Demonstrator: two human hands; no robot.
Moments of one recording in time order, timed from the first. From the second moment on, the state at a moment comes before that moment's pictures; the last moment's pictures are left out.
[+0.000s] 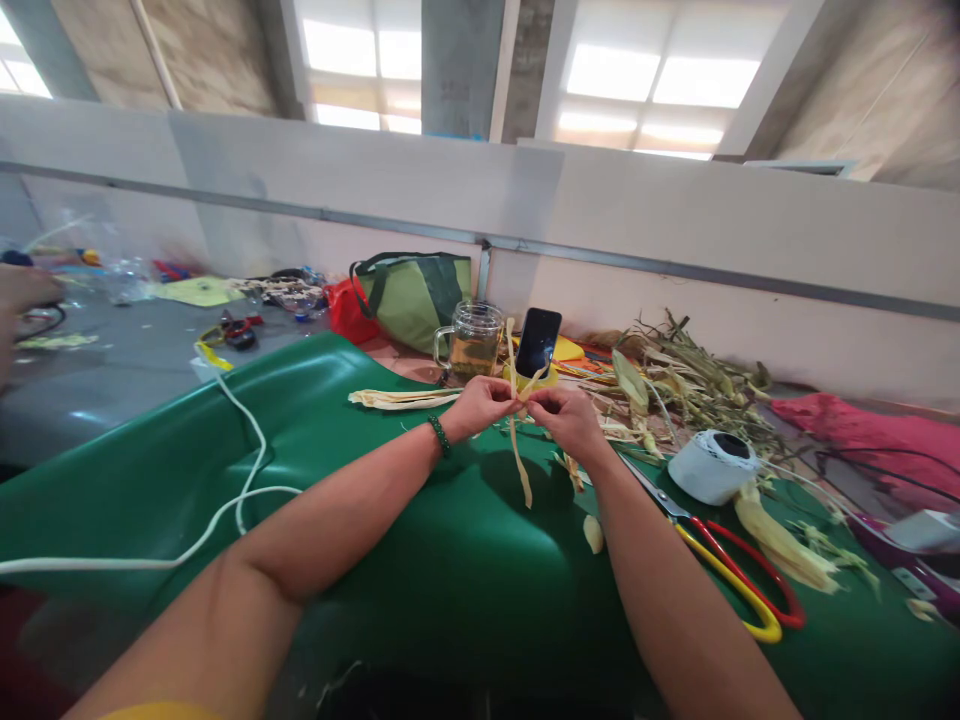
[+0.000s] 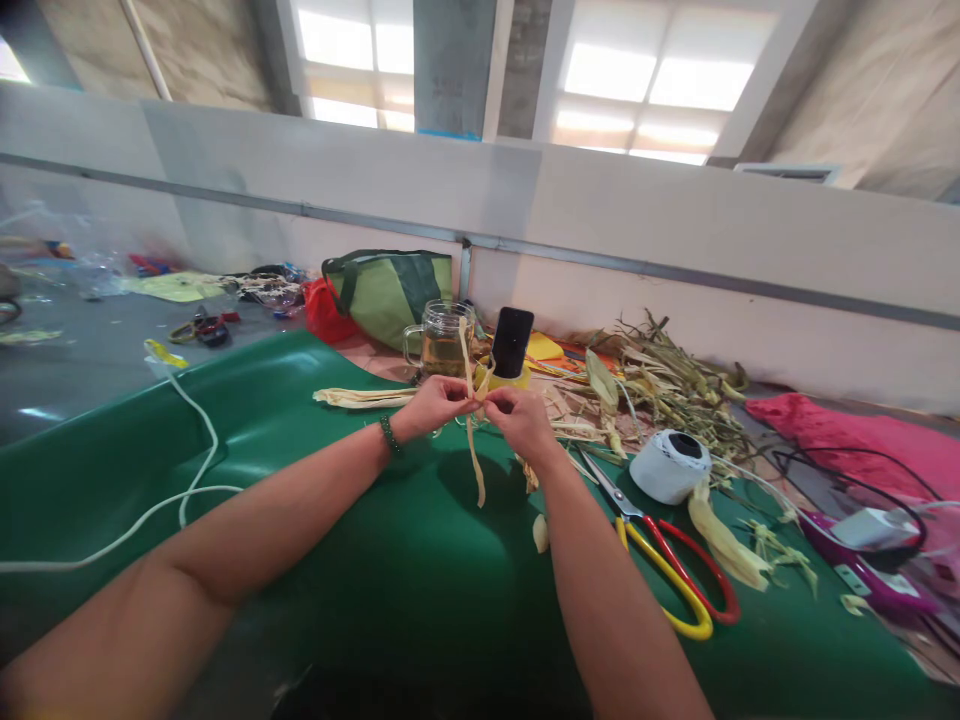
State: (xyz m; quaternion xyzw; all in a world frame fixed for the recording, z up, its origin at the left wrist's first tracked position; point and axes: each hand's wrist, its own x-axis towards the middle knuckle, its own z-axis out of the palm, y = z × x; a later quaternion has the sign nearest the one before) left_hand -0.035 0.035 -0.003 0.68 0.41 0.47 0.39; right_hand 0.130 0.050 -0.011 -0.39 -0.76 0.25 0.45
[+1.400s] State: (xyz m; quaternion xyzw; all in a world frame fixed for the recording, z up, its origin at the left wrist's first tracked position) left_hand -0.039 0.032 -0.003 0.66 0.37 0.43 0.49; right_hand 0.125 0.046 -0.002 -0.34 -0.75 0.32 0.48
